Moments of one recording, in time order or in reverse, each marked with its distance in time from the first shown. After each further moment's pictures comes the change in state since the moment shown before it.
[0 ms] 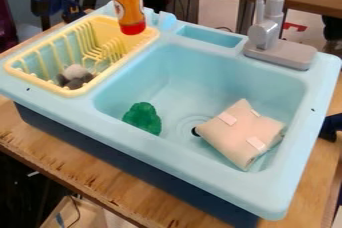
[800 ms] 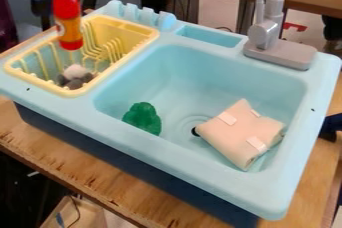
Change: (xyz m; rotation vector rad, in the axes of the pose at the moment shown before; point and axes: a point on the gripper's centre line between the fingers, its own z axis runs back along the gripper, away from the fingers) arm -0.009 0.078 -0.040 0.220 0.072 0.150
